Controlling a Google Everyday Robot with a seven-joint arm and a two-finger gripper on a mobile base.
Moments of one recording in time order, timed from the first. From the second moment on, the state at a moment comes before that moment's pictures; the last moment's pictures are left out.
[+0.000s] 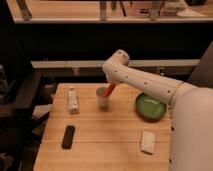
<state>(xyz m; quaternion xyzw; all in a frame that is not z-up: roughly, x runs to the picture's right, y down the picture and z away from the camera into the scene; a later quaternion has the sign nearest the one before) 0.060 -0.050 0.861 -0.11 -0.07 -0.57 0.81</state>
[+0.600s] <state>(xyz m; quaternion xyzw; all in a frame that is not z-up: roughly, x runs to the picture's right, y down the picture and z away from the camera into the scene) 0.065 -0.050 0.862 -0.10 -0.07 -0.58 0.81</state>
